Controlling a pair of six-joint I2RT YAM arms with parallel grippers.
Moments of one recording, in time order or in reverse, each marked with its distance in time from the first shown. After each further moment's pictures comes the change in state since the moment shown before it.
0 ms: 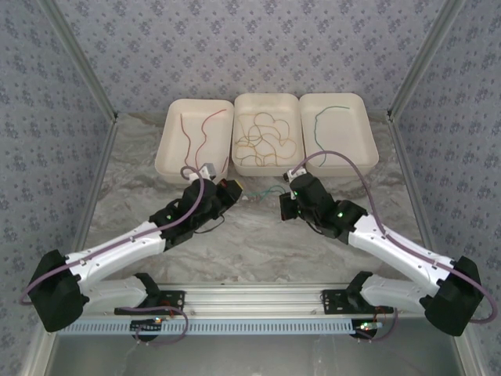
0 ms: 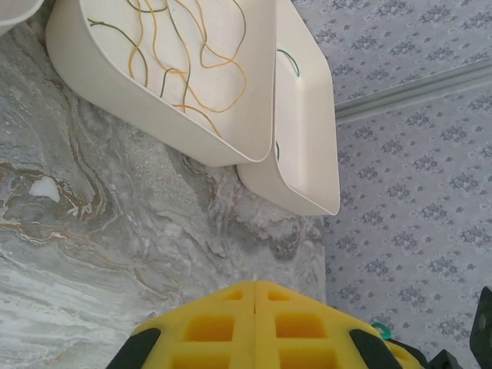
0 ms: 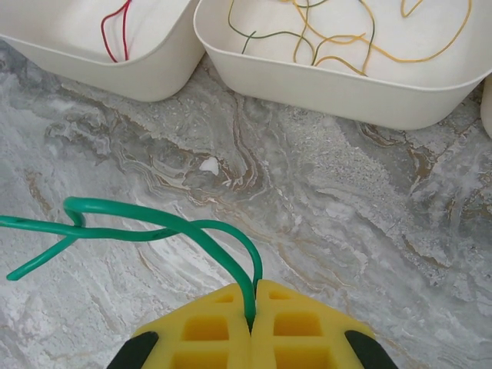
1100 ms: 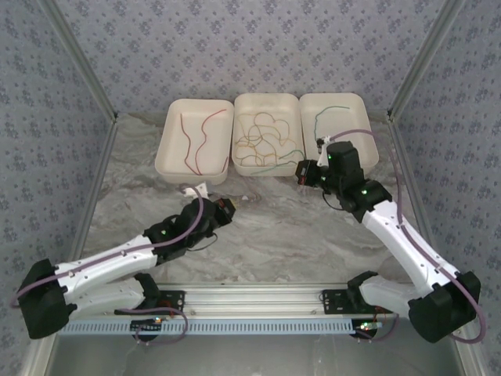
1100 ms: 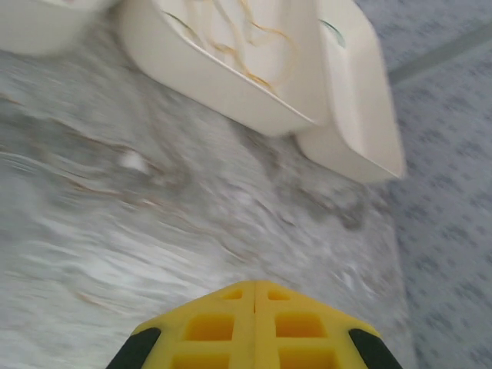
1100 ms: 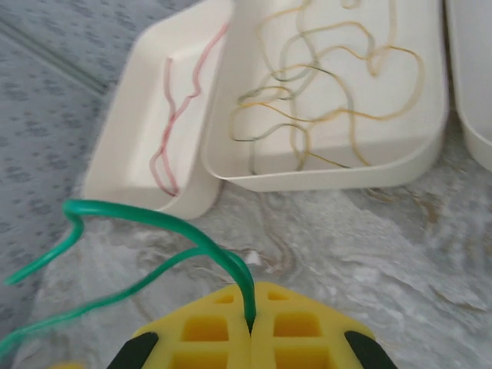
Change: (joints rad) left arm -0.068 -0.129 -0.127 -0.121 -0.127 0.113; right arm -0.354 0.015 0.156 0.030 -0.364 0.178
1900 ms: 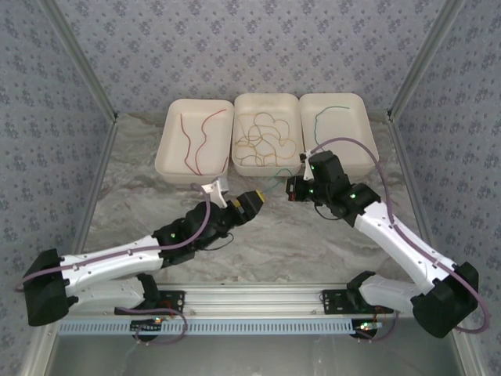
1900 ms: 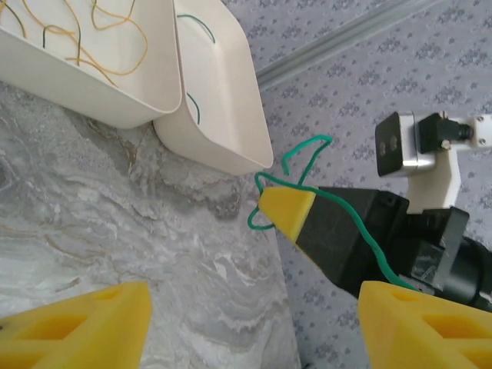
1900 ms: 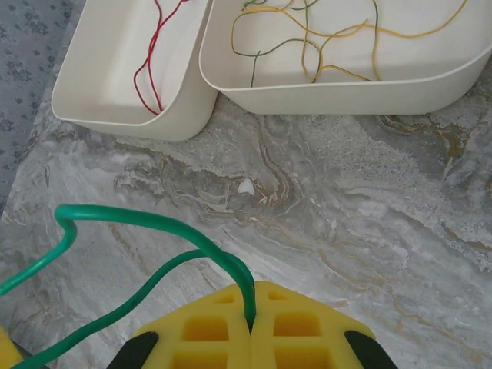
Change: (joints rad) left arm -0.176 0.078 0.061 0.298 -0.020 -0.055; right arm 0.141 0.024 -0.025 -0.109 0.078 -0.024
